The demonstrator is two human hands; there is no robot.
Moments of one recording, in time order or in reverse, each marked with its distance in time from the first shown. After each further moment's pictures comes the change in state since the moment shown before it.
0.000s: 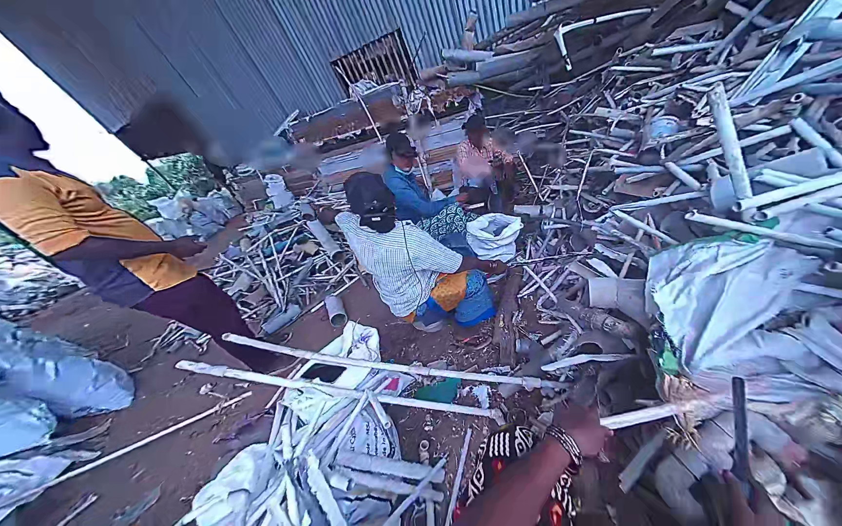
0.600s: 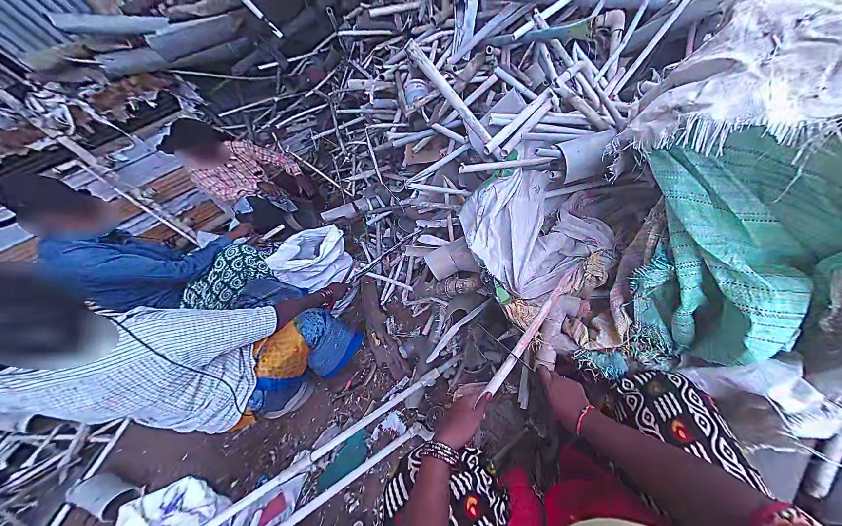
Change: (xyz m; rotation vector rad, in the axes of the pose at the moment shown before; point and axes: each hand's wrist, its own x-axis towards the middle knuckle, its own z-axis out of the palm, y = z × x) left_hand 0.041 -0.030 0.036 -0.106 -0.105 0.024; right_hand -0.042 -0.090 0.011 -0.647 -0.492 0.027
